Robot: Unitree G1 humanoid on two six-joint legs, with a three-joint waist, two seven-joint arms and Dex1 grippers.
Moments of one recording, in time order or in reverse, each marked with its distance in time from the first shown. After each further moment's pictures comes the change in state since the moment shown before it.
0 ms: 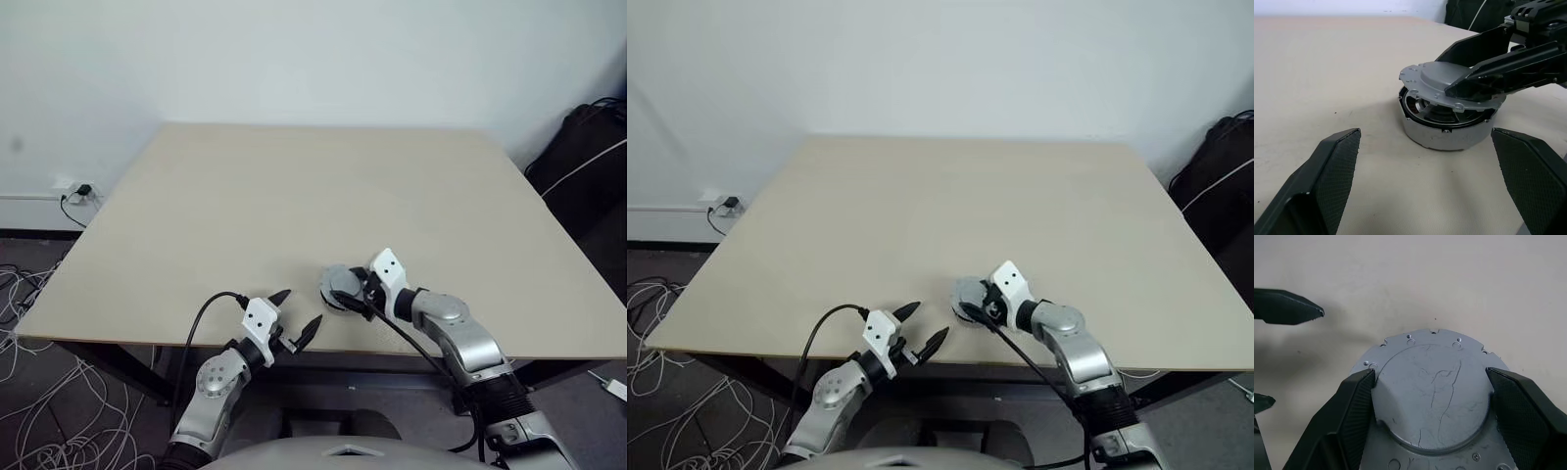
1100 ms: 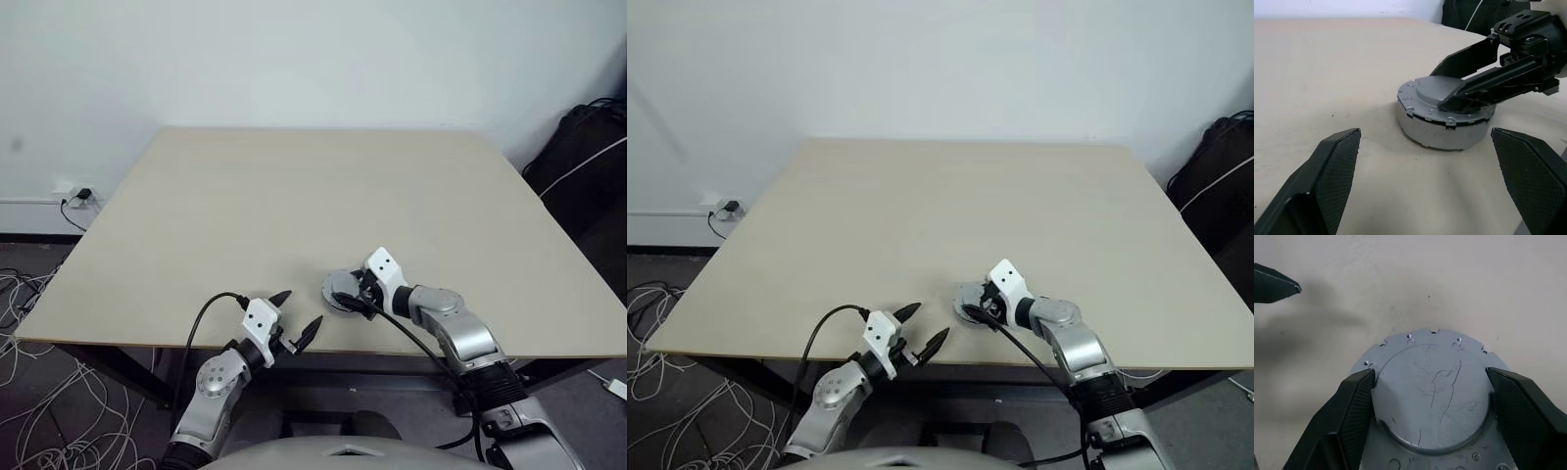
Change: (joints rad) left arm 0.000 -0.002 0.000 0.010 0.000 -0.003 -0.010; right arm -0.063 -0.002 0.013 0.067 -0.030 0.096 0.027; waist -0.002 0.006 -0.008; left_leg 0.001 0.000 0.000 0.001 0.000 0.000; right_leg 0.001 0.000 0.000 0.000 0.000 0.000
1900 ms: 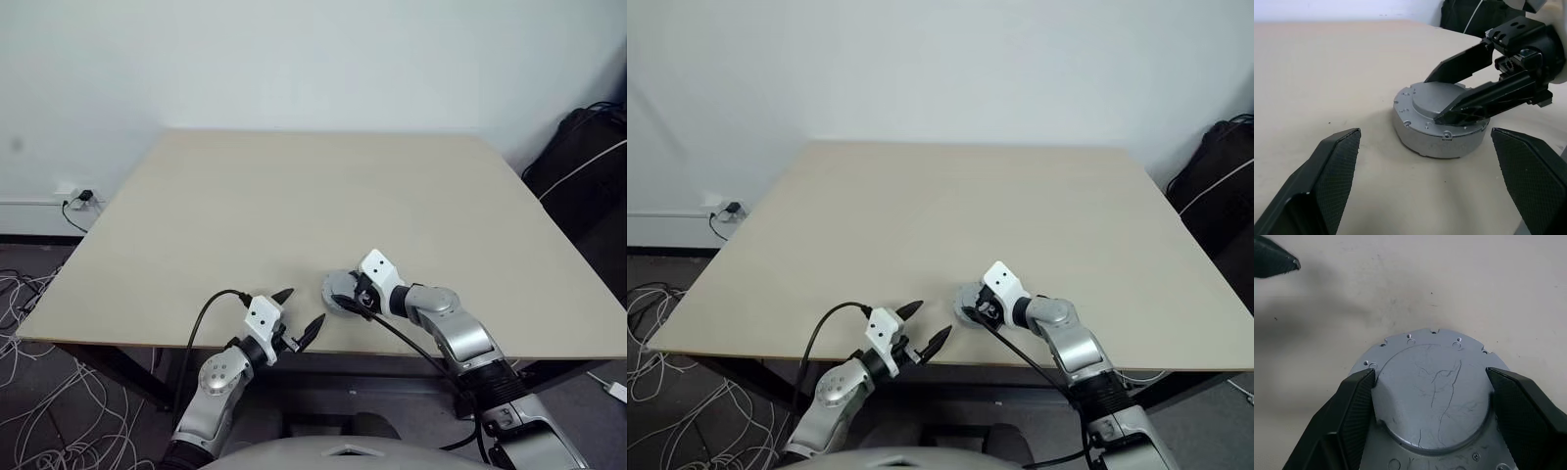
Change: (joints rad) left arm -0.025 0.000 -0.010 -0.035 0.005 0.055 0.031; right arm -0.012 -0.021 0.056 0.000 -0.062 -0.033 -0.027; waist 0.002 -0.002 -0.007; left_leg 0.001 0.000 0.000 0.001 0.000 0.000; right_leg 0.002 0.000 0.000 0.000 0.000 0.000
